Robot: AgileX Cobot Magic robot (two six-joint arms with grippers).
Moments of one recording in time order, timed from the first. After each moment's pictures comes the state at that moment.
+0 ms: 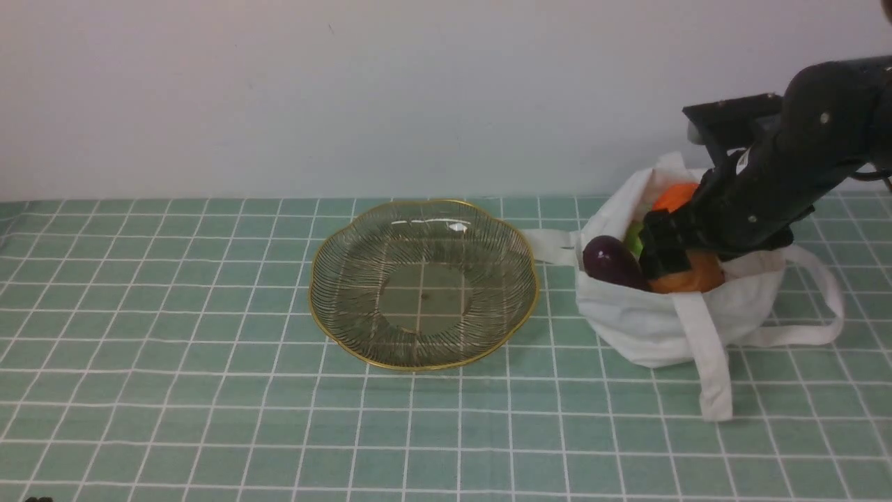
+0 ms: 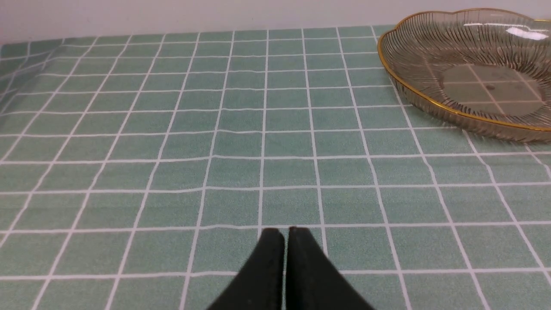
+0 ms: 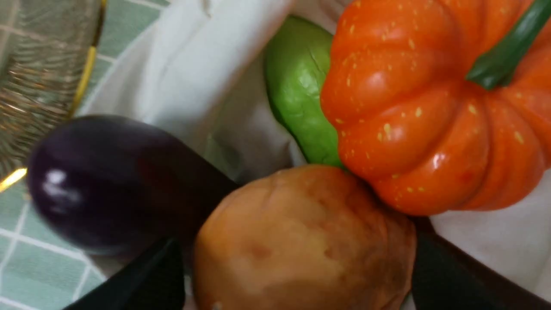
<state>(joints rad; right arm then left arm) 0.21 1.82 -1.36 0.05 0.85 -0.09 -0.06 -0.01 0.03 0.07 0.38 -0.07</state>
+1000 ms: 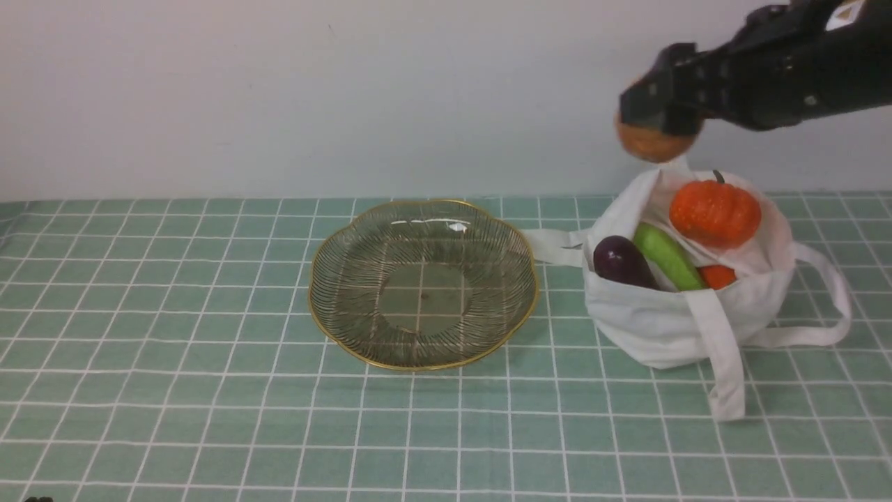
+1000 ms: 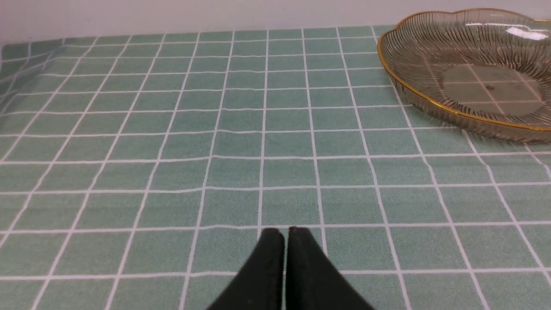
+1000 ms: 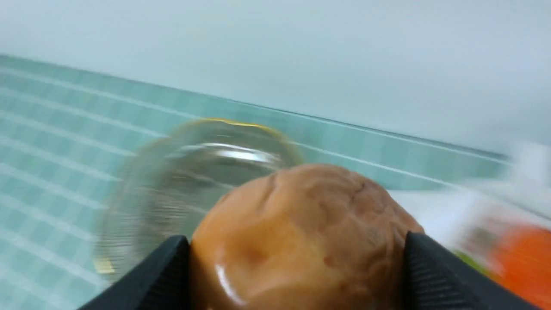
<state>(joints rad) 0.30 1.51 -1.36 0.42 0.67 -0.26 -0.06 -0.01 0.03 0.07 0.38 -0.07</state>
